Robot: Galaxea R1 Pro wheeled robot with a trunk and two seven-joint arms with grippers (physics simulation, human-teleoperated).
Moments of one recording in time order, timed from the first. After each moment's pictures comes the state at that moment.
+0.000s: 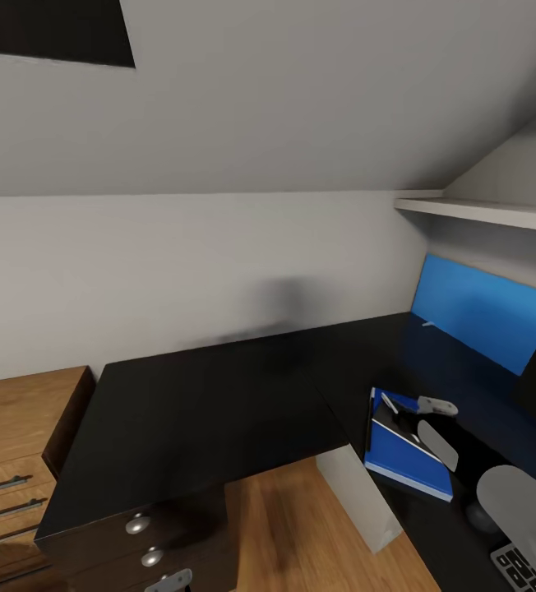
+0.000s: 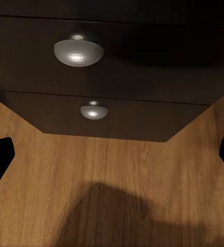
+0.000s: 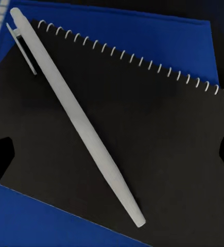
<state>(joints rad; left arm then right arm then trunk) -0.22 0.00 -0.66 -0.48 0.79 -0.31 0.49 -0.84 -0.31 0.53 -0.48 -0.82 0.33 -0.30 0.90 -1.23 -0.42</state>
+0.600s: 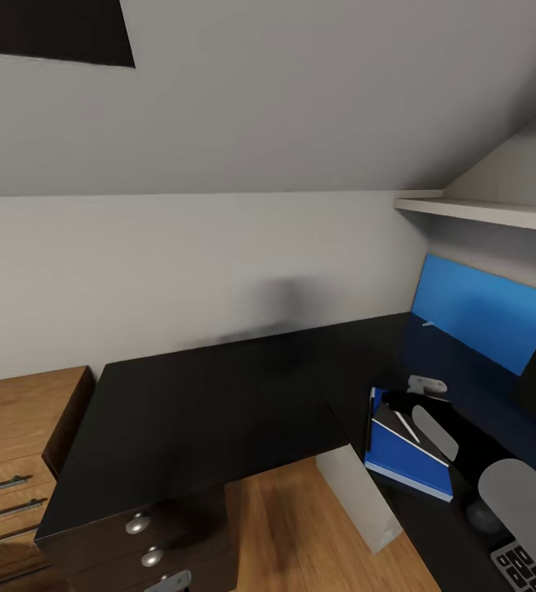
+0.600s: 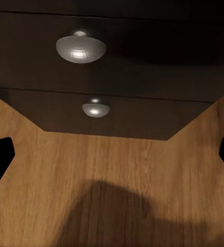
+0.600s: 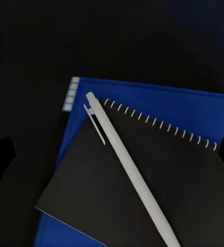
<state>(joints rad) -0.22 0.00 -0.66 -0.48 0.80 -0.31 0.49 -0.84 -0.33 0.53 -0.65 -0.82 0.33 -0.31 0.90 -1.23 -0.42</state>
